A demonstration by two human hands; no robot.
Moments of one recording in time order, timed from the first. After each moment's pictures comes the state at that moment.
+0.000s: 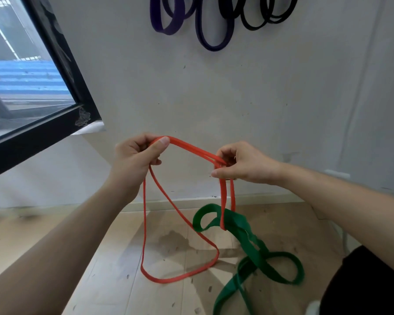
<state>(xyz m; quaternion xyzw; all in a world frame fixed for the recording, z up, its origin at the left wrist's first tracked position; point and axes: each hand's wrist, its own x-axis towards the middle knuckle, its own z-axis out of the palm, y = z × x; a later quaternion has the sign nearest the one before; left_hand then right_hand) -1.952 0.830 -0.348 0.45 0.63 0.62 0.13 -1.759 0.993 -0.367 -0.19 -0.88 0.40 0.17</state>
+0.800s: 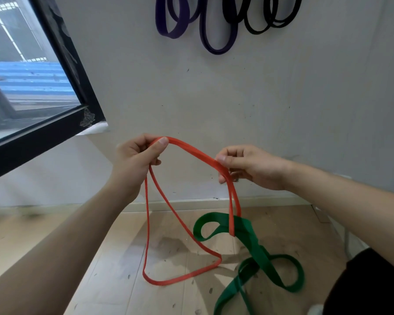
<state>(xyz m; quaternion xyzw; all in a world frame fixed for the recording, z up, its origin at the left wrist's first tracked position) -1.956 0.827 -0.347 0.44 0.63 0.63 0.13 -1.751 0.995 -0.366 -0.17 -0.76 0.61 0.11</state>
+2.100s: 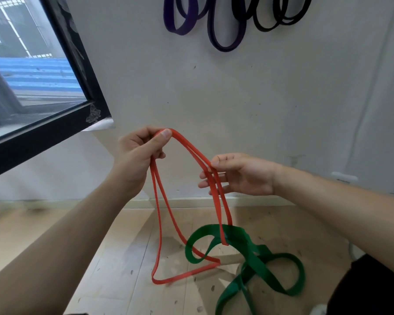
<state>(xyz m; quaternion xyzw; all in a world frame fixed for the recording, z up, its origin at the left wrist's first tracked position) -1.955 0.819 -0.339 0.45 0.58 0.66 0.17 -1.774 0.976 -0.374 -0.14 -0.65 0.75 0.03</state>
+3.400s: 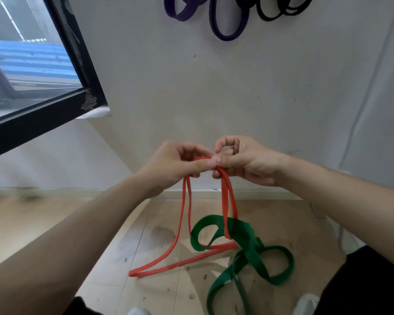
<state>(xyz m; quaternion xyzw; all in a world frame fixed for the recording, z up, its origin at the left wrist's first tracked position) -1.922 0.835 -0.361 0.56 0.62 0.46 0.29 -1.761 0.978 -0.371 -0.12 -0.65 0.74 0.12</state>
